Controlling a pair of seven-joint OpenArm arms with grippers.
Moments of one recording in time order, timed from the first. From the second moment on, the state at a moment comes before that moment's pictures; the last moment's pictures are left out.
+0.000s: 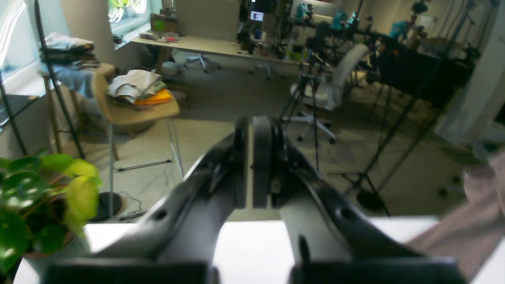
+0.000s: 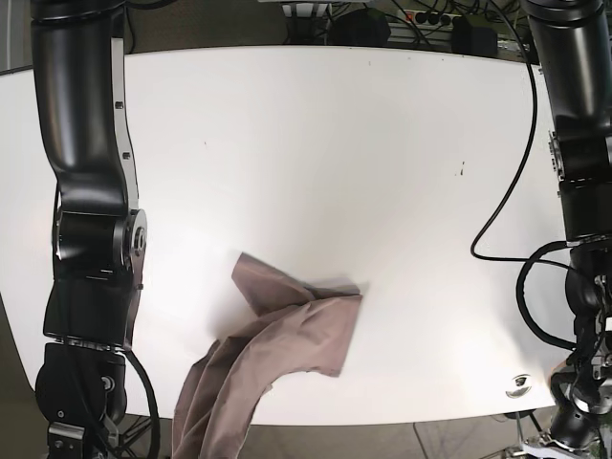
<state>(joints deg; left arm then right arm) -51.6 -30.1 10.2 75.8 -42.5 -2.7 25.5 72.0 7.2 -0.8 63.1 1.3 22.4 -47.4</state>
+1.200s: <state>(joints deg) -36.1 0.1 10.5 36.8 -18.3 -6.8 12.4 70.7 7.3 -0.7 64.5 1.7 22.5 -48.4</state>
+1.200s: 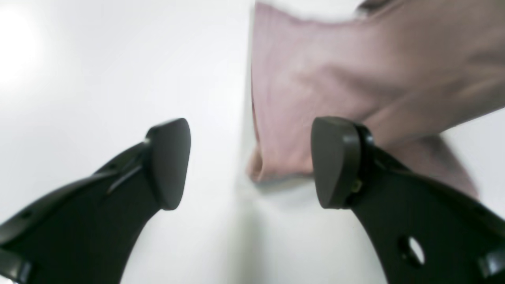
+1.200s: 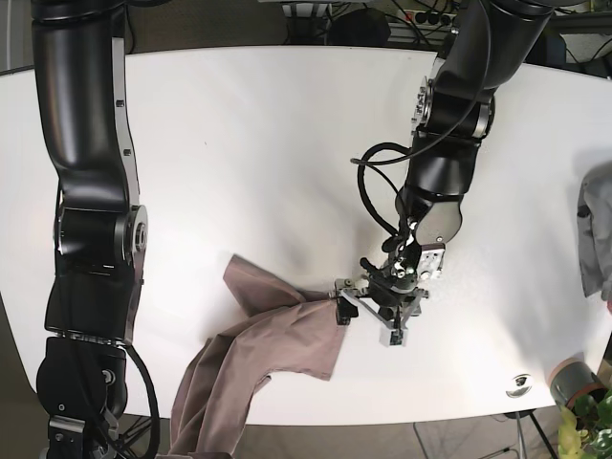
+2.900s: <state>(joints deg) -33.0 0.8 15.2 29.0 -15.0 -12.1 -4.5 64.5 8.3 -0.7 72.7 1.7 22.5 -50.2</state>
